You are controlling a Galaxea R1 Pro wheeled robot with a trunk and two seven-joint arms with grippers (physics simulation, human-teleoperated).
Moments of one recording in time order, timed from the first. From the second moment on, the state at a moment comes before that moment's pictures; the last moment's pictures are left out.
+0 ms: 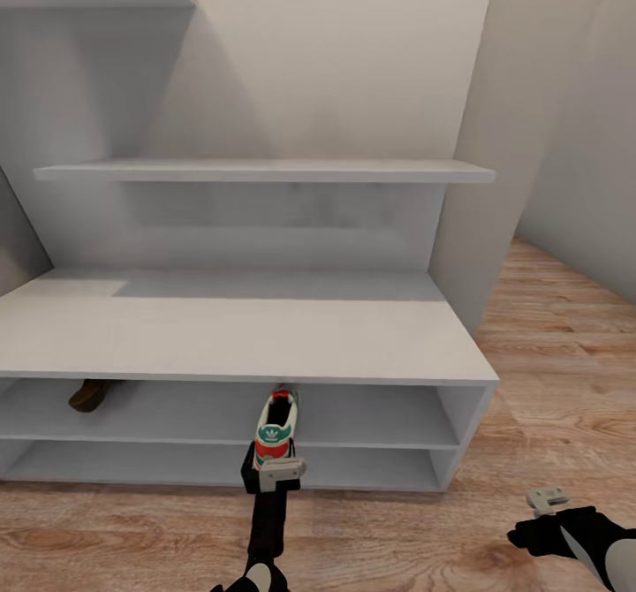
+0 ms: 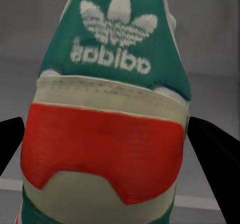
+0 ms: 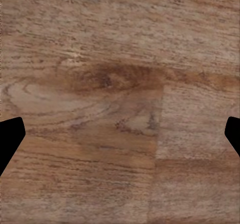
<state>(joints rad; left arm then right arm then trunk) -0.40 -0.17 -0.60 -0.54 0.11 -0.72 0.59 -0.69 -0.37 -0.53 -0.06 0.73 0.20 0.31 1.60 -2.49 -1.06</state>
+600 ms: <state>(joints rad) -0.40 -0.17 -0.60 -0.54 0.12 -0.72 0.57 -0.69 -0.36 -0.53 -0.06 0.73 0.20 0.31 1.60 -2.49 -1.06</state>
